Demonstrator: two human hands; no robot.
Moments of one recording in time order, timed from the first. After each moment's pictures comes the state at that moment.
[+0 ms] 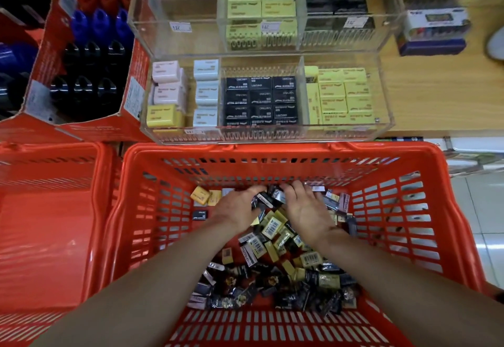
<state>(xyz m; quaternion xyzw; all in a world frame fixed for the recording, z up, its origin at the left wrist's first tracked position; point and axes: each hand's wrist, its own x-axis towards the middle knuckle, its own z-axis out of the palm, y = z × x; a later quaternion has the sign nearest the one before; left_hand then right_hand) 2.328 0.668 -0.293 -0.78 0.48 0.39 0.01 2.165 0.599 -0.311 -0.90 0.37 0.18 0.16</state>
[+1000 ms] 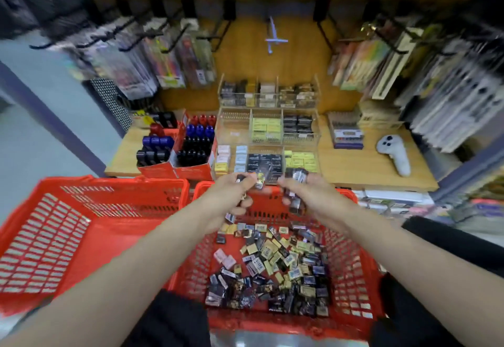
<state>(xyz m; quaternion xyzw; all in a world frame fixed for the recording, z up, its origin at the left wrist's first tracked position) 2.312 0.729 0.003 -0.66 0.23 0.55 -0.47 2.148 0.630 0.012 -0.61 0.44 -0.08 0.65</state>
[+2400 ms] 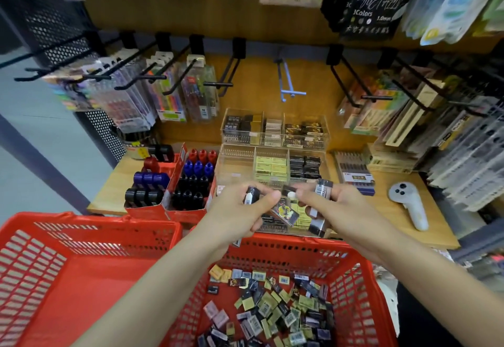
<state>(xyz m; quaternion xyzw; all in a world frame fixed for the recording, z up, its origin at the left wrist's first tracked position) 2.334 0.687 0.052 -0.66 0.33 0.46 -0.50 2.167 0.575 0.066 -0.72 0.36 -0.15 0.57</state>
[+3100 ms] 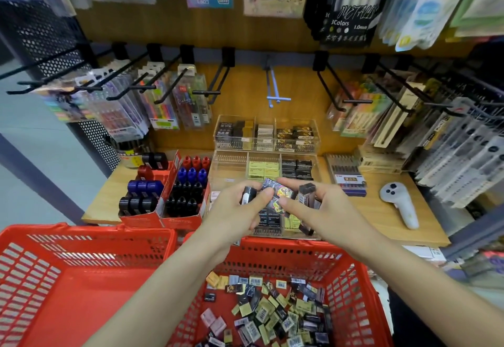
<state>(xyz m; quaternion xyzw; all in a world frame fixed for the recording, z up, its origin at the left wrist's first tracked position) 2.324 0.678 0.050 -0.64 0.33 0.44 -0.54 2.167 0.583 0.068 -0.78 0.31 -0.19 0.51</state>
